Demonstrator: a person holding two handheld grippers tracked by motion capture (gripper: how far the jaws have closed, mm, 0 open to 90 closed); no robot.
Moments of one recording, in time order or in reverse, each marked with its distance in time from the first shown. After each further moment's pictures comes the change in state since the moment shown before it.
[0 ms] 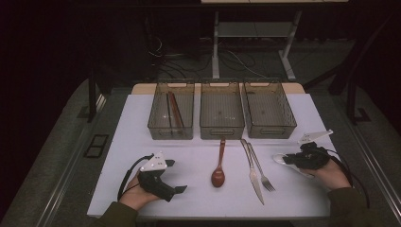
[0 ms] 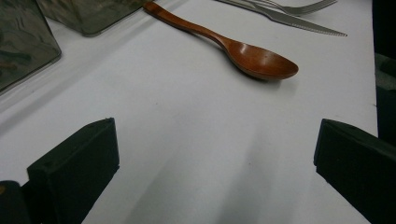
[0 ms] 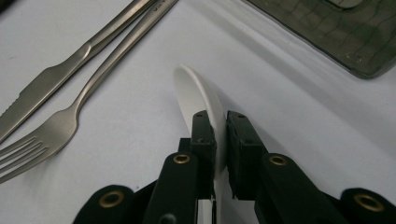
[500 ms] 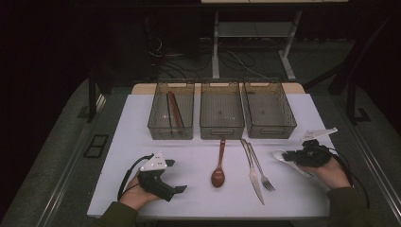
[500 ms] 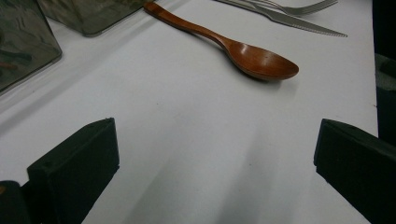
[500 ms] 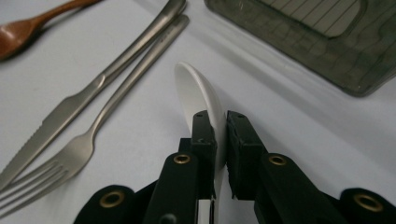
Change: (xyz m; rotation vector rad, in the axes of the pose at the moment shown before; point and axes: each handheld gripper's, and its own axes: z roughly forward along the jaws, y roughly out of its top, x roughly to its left) left arm 0.000 0.000 0.000 0.000 0.000 -0.001; right arm -0.001 0.005 -0.006 -0.071 0.023 0.044
